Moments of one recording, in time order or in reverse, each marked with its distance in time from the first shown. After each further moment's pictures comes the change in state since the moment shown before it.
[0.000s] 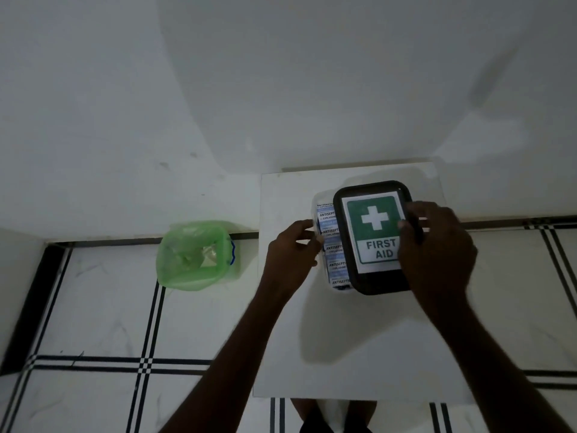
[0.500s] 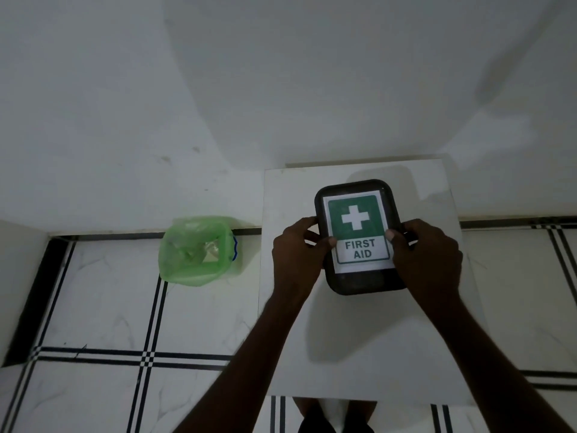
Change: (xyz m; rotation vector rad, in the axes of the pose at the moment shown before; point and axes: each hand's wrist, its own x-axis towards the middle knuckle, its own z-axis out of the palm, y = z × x) left_hand -0.002 0.002 0.012 0.003 0.118 0.006; right_hand -0.004 0.015 0.024 -0.025 -0.191 0.139
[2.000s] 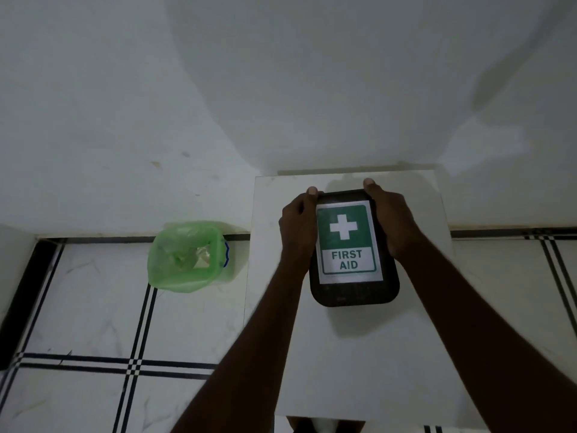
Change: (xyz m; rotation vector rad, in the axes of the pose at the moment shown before) left_hand 0.067 0.018 0.040 -0.173 0.135 -0.057; right_hand 0.092 -0.026 0.032 0.698 -0.410 0.441
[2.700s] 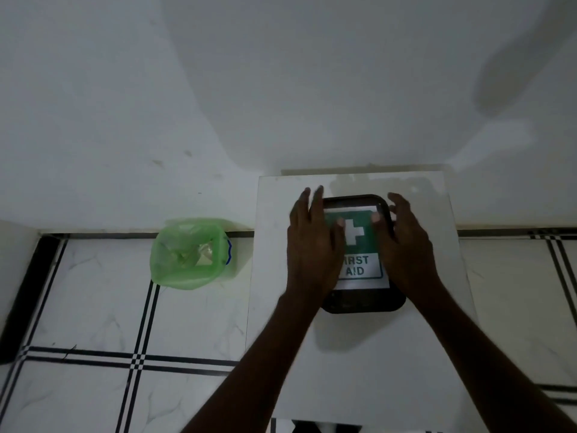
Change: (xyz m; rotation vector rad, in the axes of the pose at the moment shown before) left_hand -0.034 -0.007 -0.003 0.569 -0.012 0.443; right_hand -0.030 0.040 -0.010 -0.496 0.132 -0.499
